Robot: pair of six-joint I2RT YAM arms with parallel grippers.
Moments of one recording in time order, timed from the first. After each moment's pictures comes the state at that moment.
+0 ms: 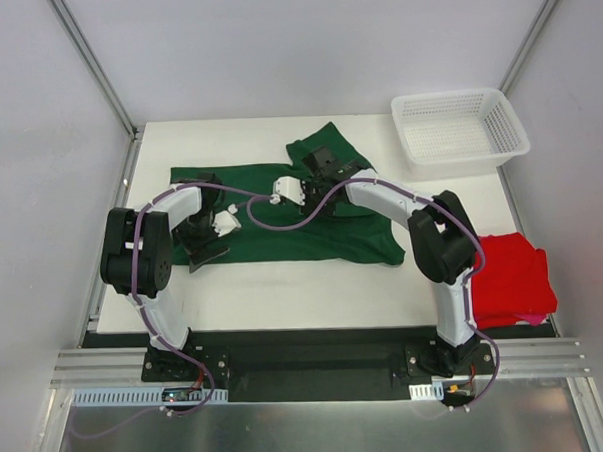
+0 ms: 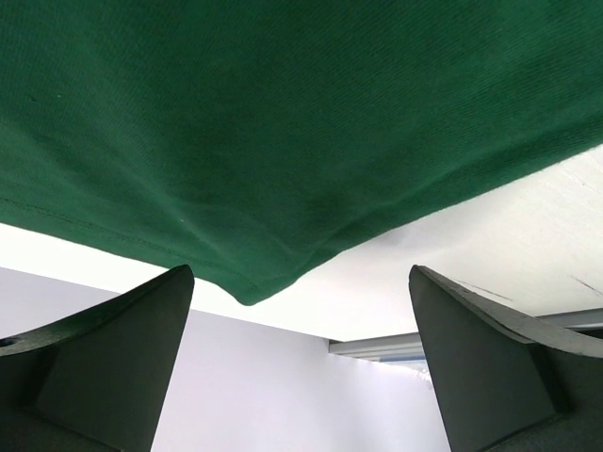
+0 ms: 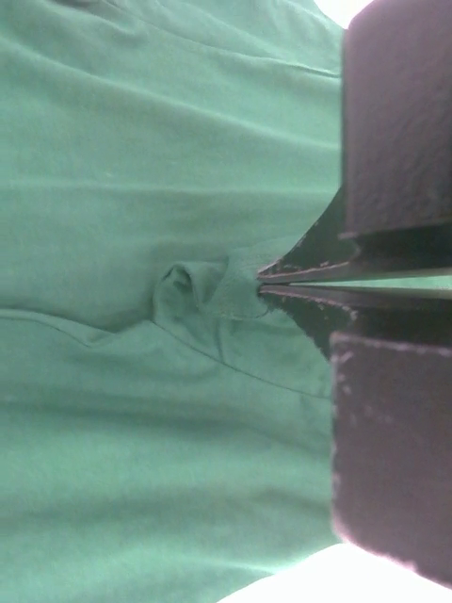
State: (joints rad) left arm -0.16 1.81 1.15 -0.99 -0.22 0.82; right arm 0.68 2.03 1.59 -0.62 -0.16 -0.89
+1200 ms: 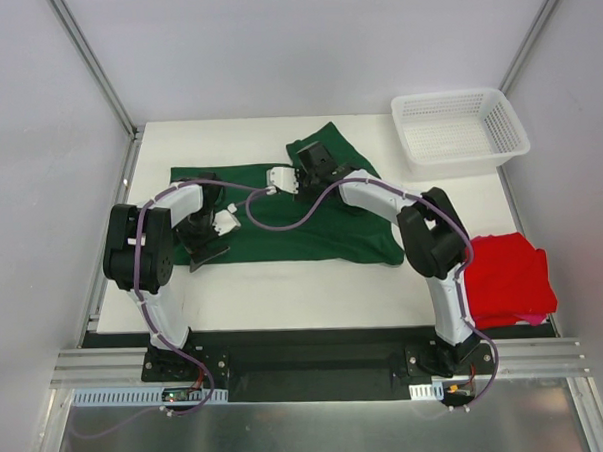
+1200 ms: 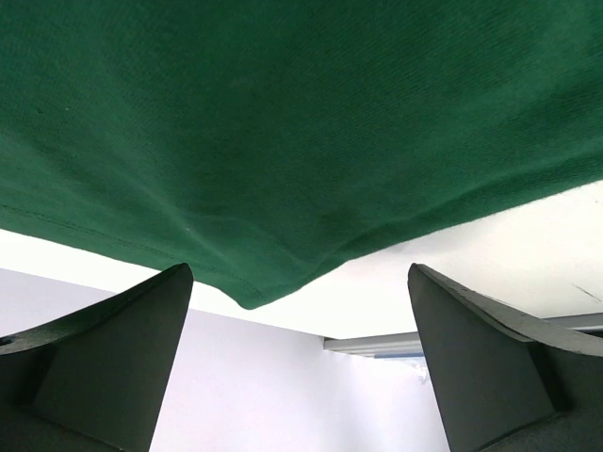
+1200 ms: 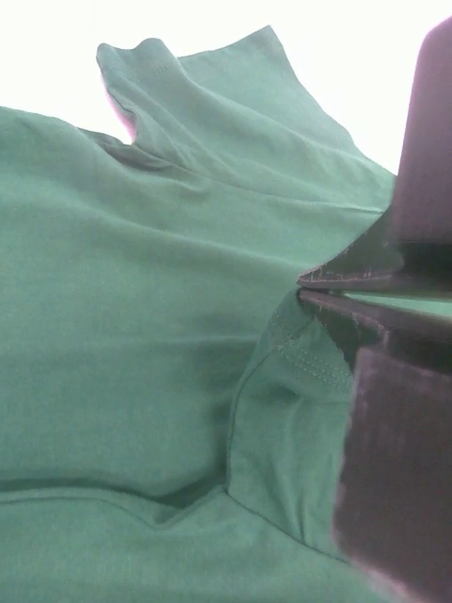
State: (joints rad) left arm -0.16 1.85 1.17 -0.99 -0.22 0.80; right arm 0.68 2.10 1.63 -0.38 0.02 -0.96
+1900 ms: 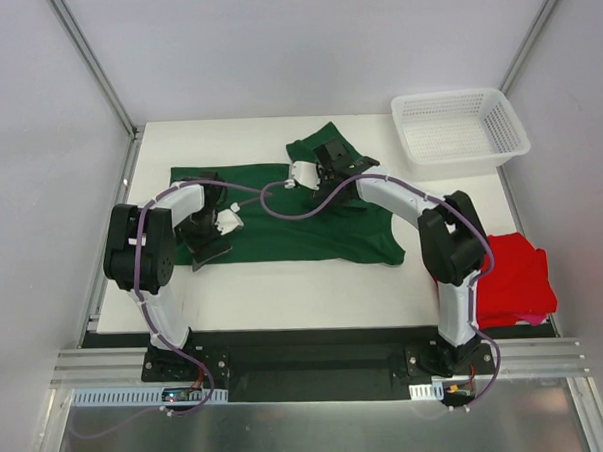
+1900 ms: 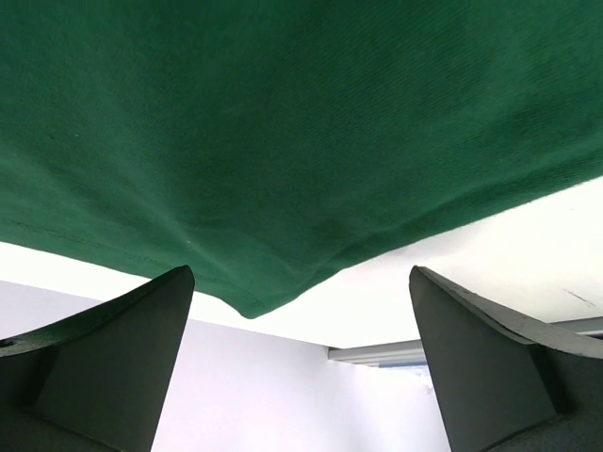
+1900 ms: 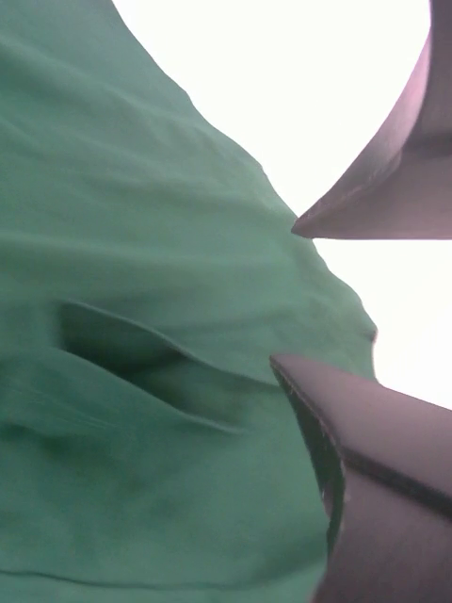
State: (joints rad) left arm -0.16 1.85 1.17 -0.99 -0.22 0.80; right arm 0.63 2.00 1.58 -0.52 0.18 -0.90
